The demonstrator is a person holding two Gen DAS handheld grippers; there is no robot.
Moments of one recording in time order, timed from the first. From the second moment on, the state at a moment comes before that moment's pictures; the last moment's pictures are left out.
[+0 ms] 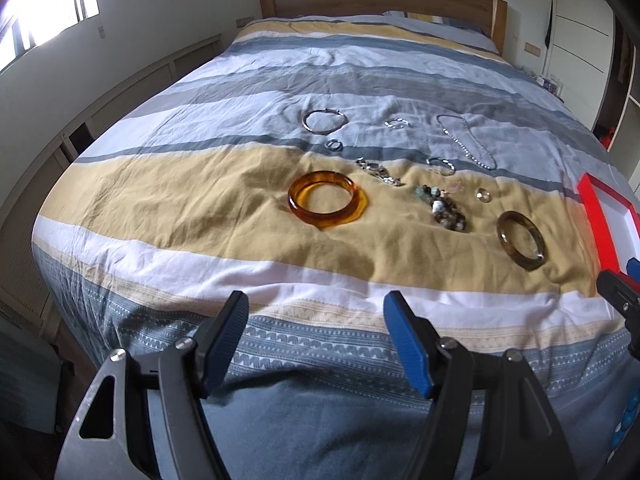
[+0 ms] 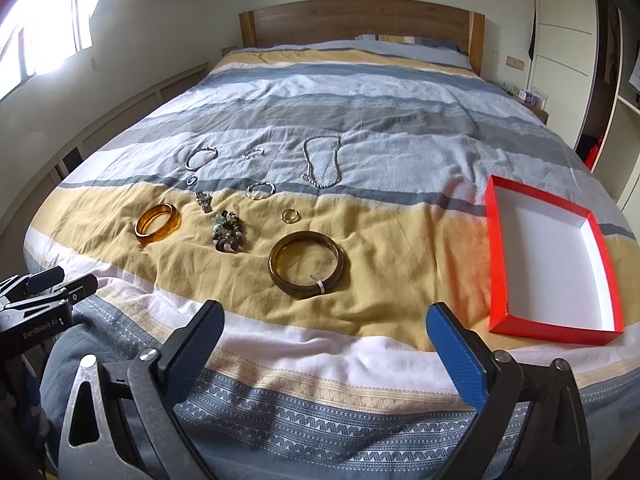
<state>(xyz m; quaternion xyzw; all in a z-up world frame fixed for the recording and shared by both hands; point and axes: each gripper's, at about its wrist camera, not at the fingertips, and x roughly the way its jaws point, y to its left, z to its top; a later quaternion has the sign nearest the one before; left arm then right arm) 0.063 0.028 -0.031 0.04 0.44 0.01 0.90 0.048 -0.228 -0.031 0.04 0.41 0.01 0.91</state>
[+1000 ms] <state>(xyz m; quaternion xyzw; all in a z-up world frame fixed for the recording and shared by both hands) 0.195 0.012 -0.074 0.07 0.47 -0.01 0.88 0.159 -0.253 -0.107 0.09 0.50 0.07 0.86</state>
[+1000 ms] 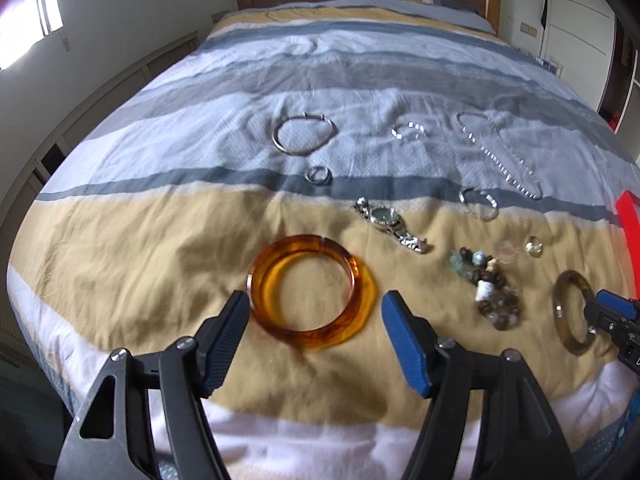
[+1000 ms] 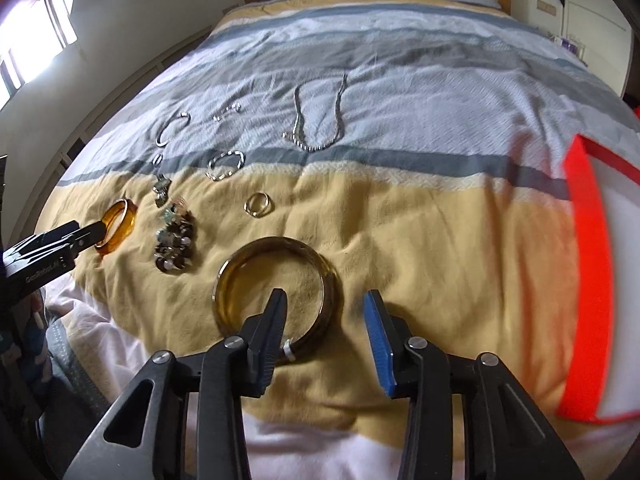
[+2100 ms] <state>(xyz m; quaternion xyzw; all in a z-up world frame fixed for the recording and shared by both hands) 0.176 0.010 -0.072 0.07 0.47 0.01 0.88 0.130 -0.262 -0.093 0.08 0.46 0.05 0.88</state>
